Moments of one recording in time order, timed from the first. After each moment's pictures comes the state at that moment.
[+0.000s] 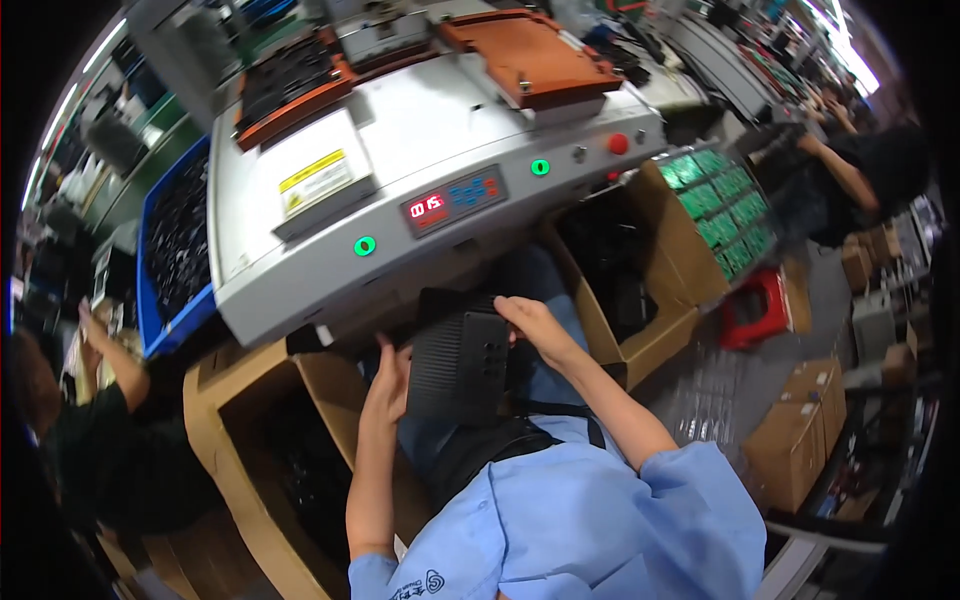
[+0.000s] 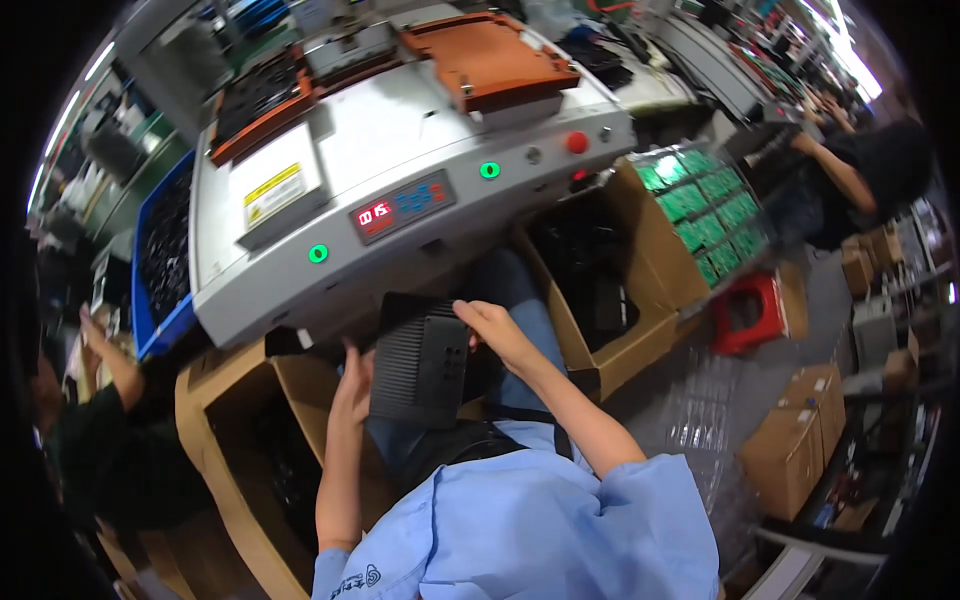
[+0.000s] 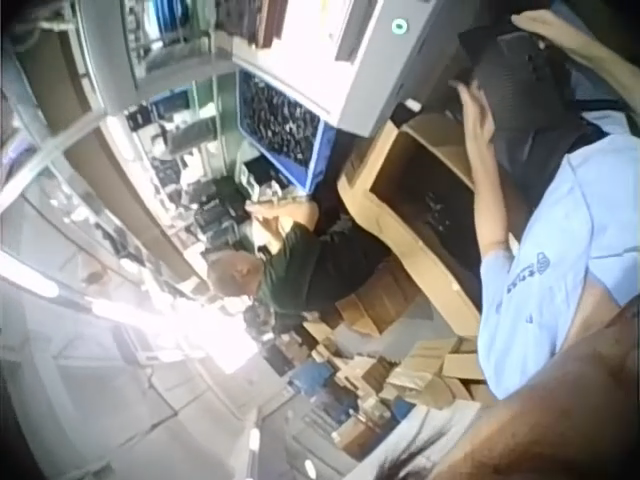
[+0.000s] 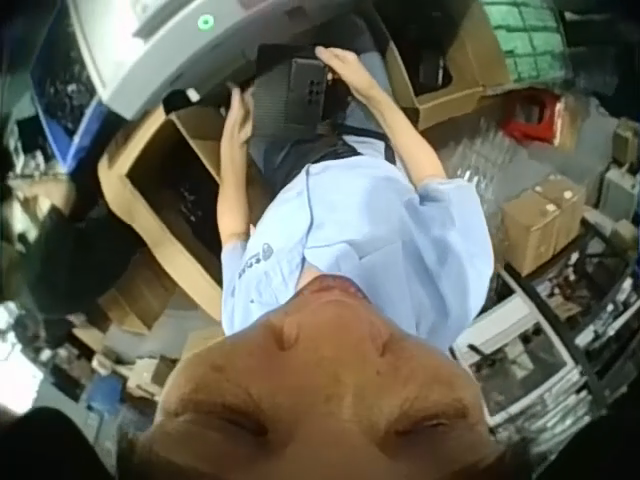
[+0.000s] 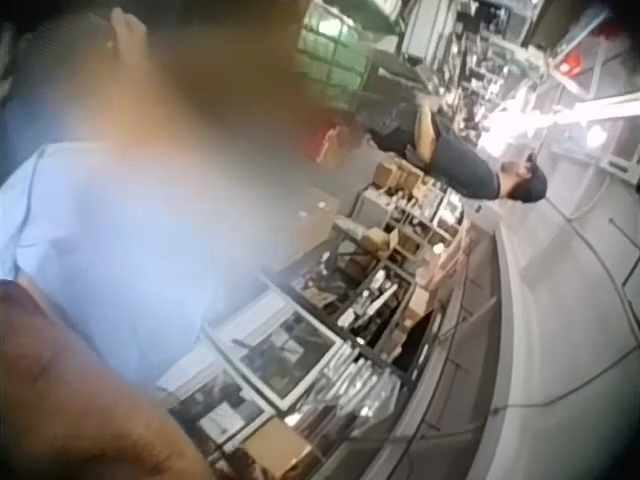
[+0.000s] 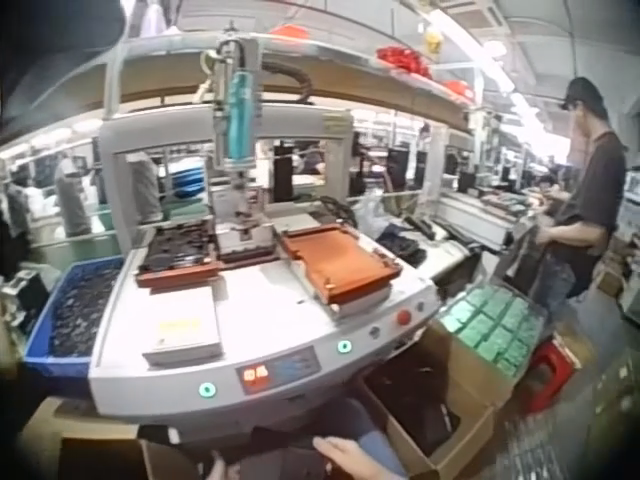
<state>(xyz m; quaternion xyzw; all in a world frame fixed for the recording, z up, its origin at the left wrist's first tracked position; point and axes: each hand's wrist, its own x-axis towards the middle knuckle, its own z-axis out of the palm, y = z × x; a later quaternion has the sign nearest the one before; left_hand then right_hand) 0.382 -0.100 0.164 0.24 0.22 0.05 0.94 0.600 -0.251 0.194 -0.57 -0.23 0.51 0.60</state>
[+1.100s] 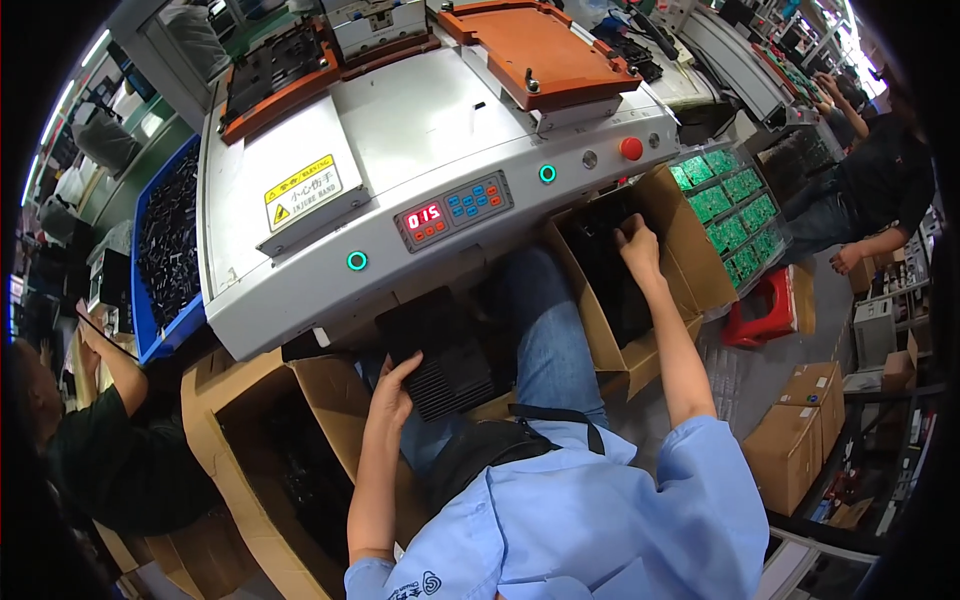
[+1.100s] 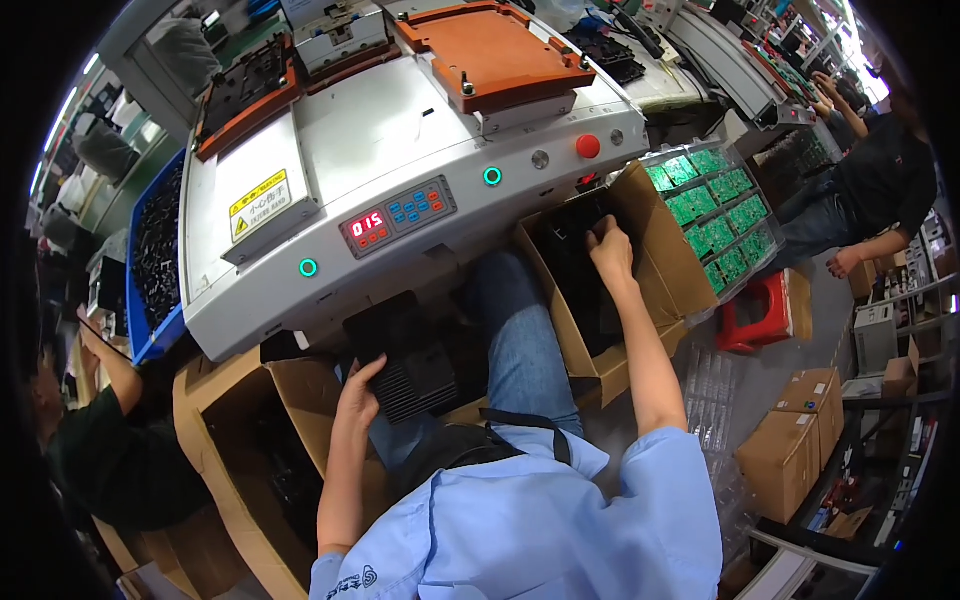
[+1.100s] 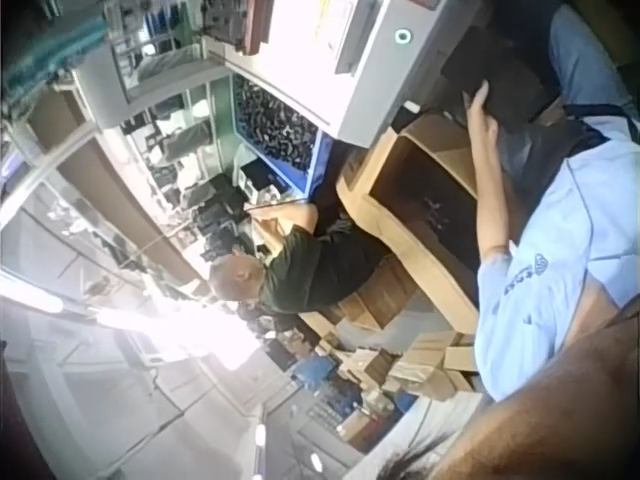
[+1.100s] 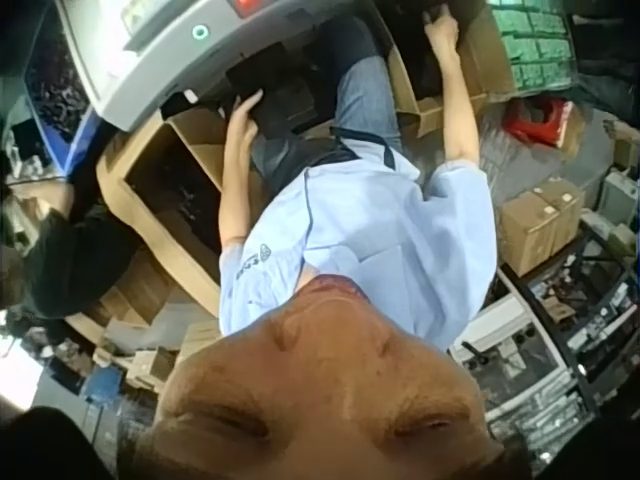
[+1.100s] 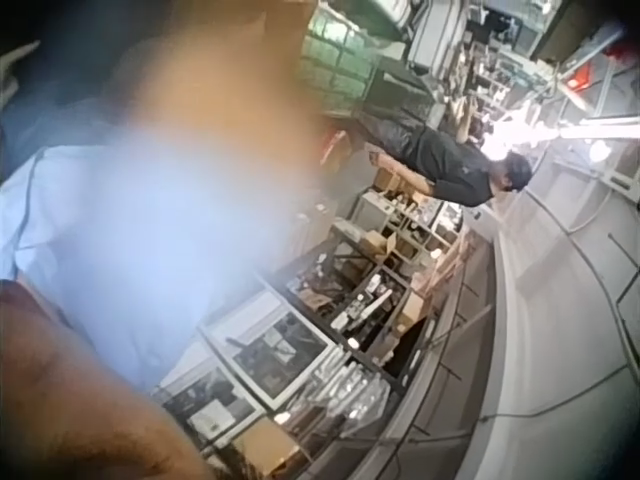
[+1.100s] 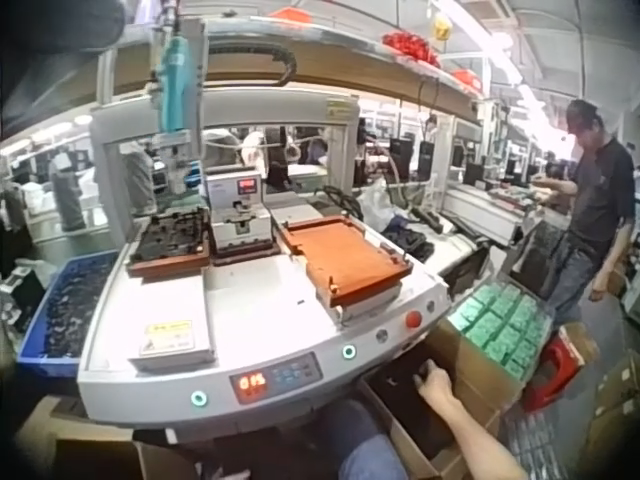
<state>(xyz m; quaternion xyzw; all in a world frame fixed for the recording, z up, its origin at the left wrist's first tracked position) 0.392 -0.106 0.143 0.24 0.42 0.21 0.85 0.816 -0.302 0.160 -0.92 -0.27 -0.03 0.29</state>
